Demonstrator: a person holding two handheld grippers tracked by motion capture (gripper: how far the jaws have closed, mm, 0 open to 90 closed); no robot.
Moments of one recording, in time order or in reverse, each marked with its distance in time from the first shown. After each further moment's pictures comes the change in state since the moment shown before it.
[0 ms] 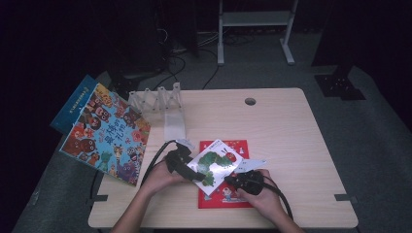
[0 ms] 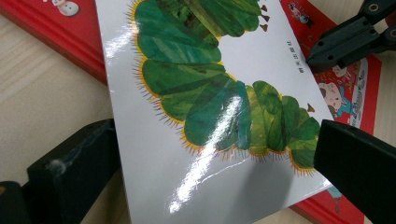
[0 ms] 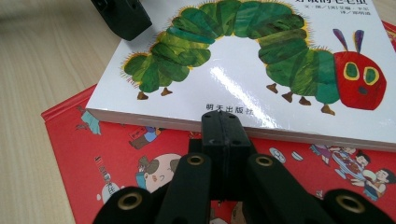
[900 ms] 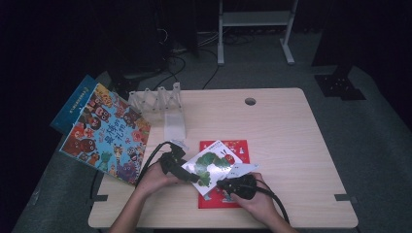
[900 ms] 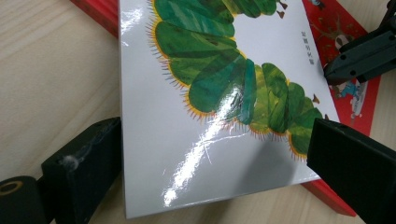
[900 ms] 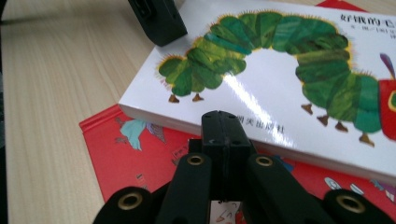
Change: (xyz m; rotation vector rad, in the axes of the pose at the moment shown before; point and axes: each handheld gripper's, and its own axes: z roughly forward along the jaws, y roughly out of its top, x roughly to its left) left arm 0.004 -0.010 -0.009 0.054 0.010 -0.058; right arm 0.021 0.006 0.009 -0.022 0.046 -0.045
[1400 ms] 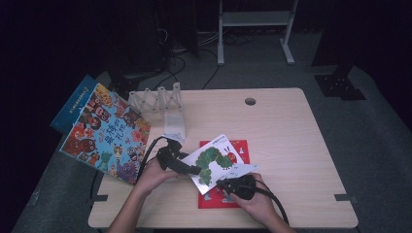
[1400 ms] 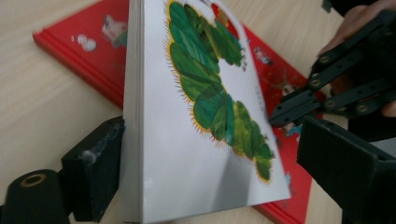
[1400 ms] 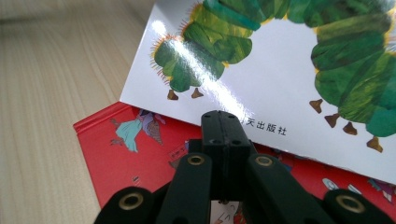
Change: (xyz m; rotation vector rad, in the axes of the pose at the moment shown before) left arm -0.011 0.011 -0.033 -0.200 -0.083 0.015; right arm 0.001 0.000 0.002 0.002 -0.022 -0.004
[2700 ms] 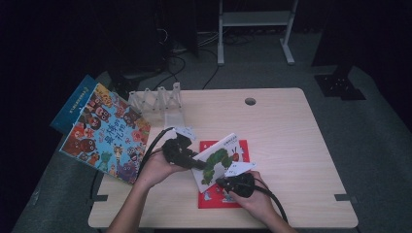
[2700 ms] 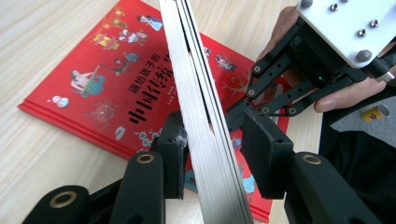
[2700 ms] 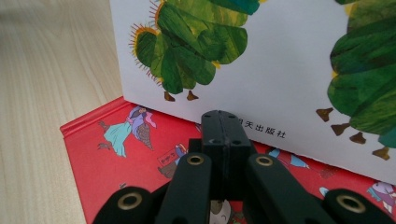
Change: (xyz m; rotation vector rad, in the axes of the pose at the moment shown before) left arm -0.045 0.044 -0.003 0.152 0.040 0.194; right arm -0.004 0.001 0.006 0.009 0.004 0.000
